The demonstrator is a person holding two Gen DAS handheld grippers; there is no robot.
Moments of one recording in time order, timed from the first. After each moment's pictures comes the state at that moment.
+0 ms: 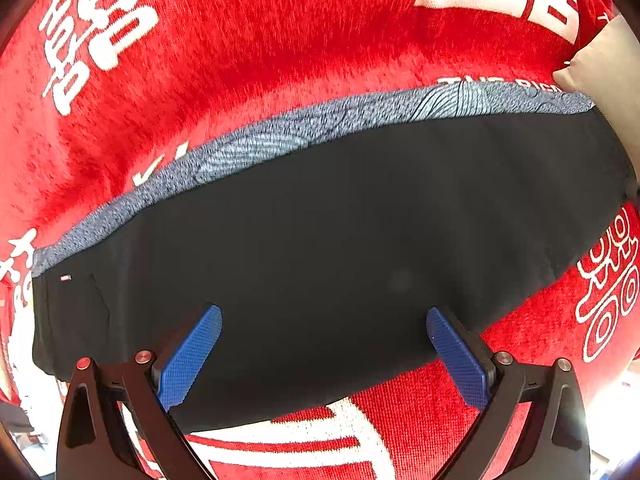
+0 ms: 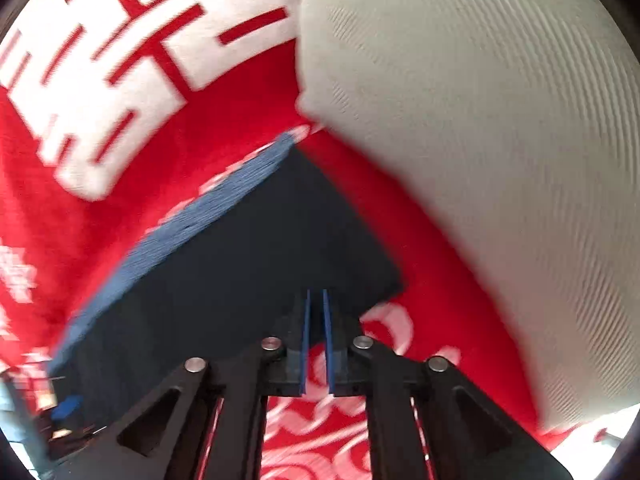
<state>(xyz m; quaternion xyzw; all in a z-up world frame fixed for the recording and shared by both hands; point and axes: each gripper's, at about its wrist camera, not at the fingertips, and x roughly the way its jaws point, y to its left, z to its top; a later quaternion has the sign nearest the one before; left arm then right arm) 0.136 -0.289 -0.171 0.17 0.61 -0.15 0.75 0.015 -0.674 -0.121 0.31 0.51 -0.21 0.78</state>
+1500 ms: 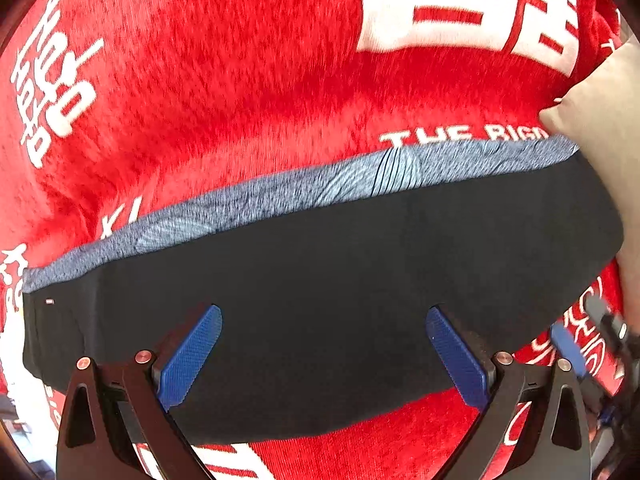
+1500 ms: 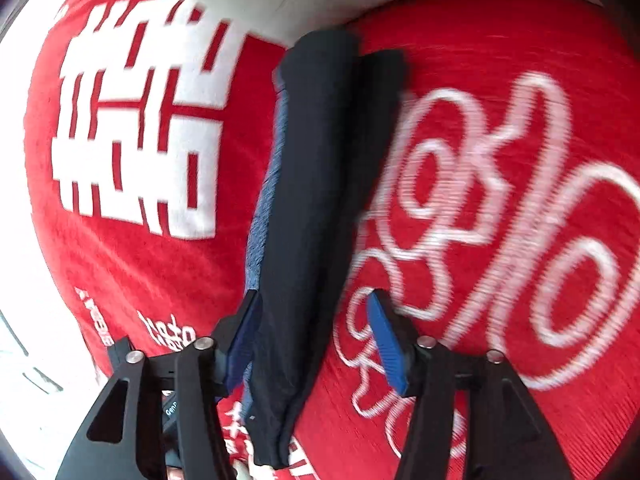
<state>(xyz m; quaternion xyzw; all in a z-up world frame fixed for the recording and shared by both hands) 0.146 -0.372 -0.154 0.14 0.61 -0.15 0.76 -0.044 -0.627 -0.193 0.62 0.31 -0.09 0.72</state>
